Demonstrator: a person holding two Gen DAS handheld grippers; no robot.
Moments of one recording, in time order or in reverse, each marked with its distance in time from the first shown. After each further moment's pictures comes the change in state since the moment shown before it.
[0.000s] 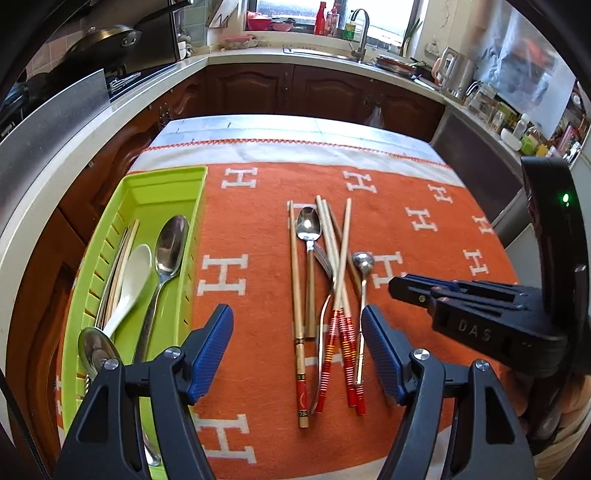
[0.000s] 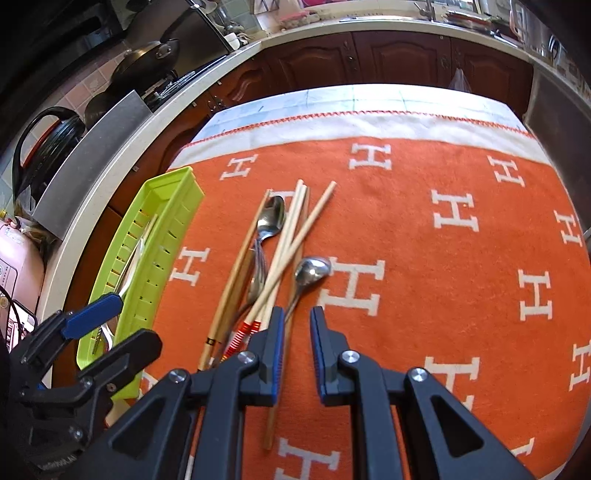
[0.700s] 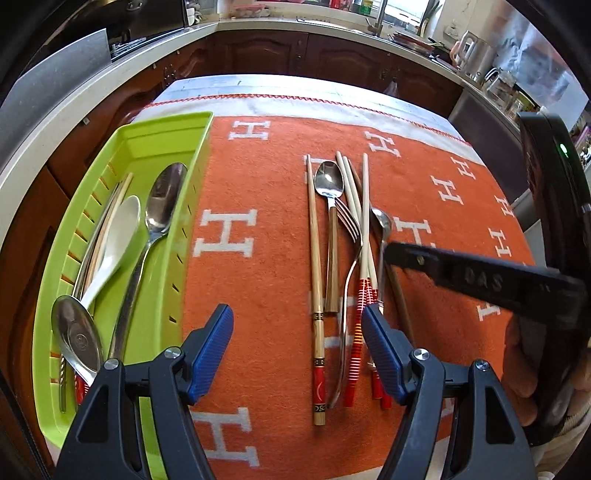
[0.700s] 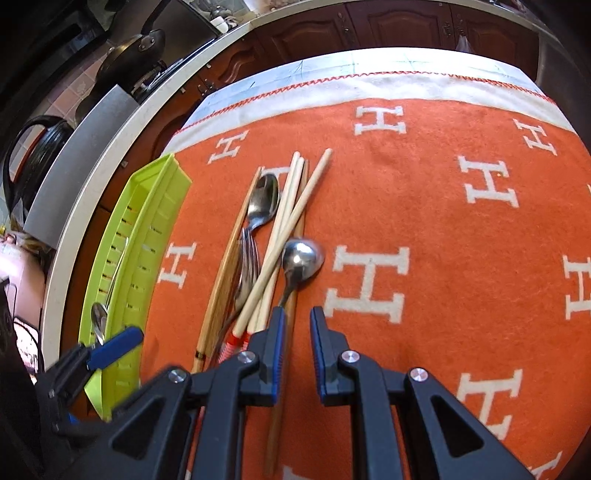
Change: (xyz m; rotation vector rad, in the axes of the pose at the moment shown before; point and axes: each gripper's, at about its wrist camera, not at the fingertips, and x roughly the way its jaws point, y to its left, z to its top) left arm 0.041 0.013 -0.014 -0.045 0.109 -0.005; right arm 0.039 -0.006 0.010 0.063 0.060 0.055
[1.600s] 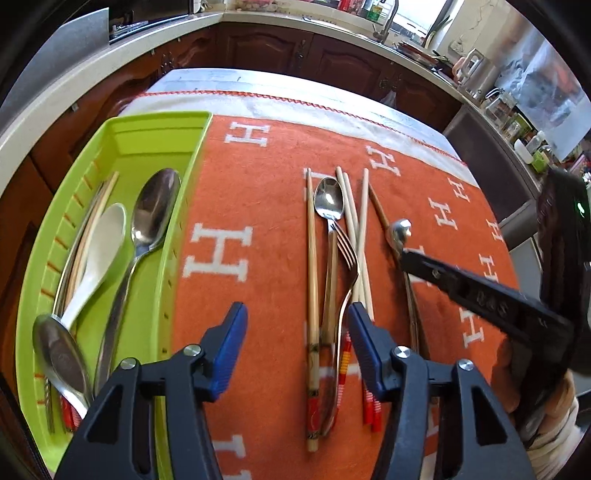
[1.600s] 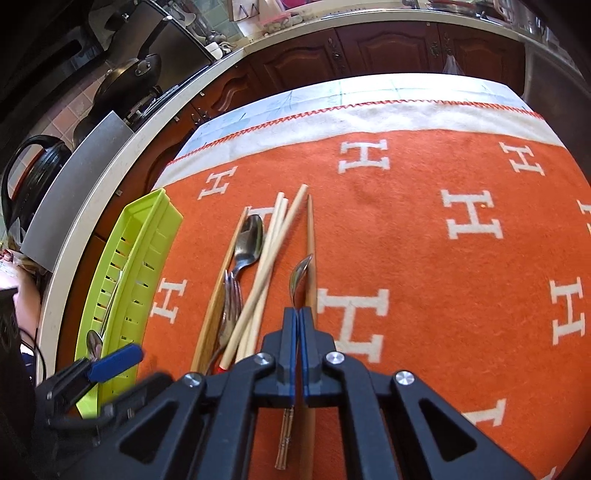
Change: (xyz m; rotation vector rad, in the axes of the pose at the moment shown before) left arm 0.012 0.015 0.026 -0.062 0.003 -0.082; right arm -0.009 -0.014 0.007 0.022 -0.098 -0.014
